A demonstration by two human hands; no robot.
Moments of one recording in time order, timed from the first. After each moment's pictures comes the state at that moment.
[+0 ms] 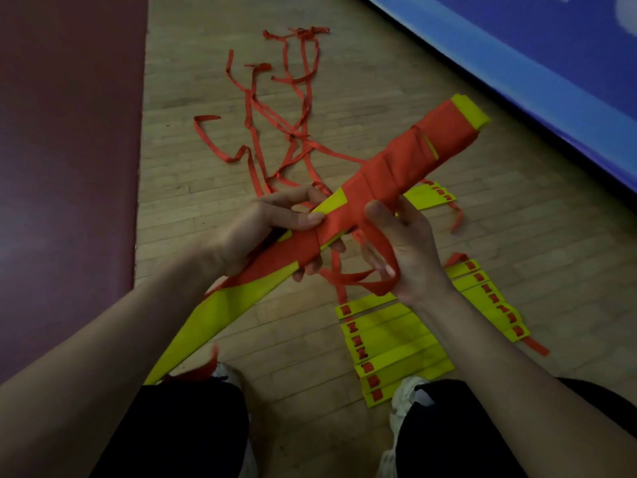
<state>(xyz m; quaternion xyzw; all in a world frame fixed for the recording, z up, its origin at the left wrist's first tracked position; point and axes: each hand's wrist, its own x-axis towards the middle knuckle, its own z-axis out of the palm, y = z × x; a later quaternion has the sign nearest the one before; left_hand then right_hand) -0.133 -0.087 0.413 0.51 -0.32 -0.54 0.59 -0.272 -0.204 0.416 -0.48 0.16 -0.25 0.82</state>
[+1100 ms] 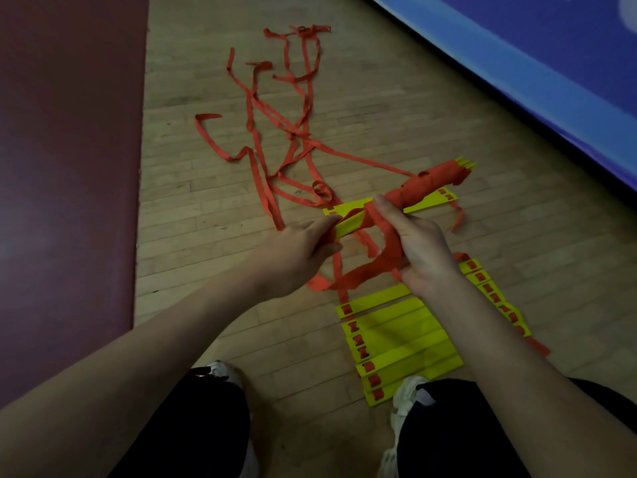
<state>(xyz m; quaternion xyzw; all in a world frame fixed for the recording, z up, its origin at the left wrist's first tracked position) -0.154 -0.100 0.376 0.80 -0.53 -0.11 0.24 -0.258 -0.240 0.376 -0.51 0.38 -0.22 0.74</state>
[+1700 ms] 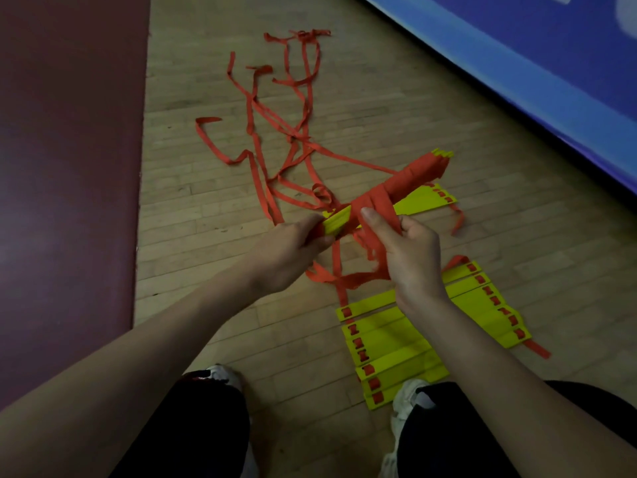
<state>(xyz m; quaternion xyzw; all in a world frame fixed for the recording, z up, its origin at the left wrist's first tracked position) -0.148 -0.100 0.379 0.81 -0.45 -0.20 0.32 -0.259 -0.223 0.366 -0.61 0.38 -0.32 0.61</state>
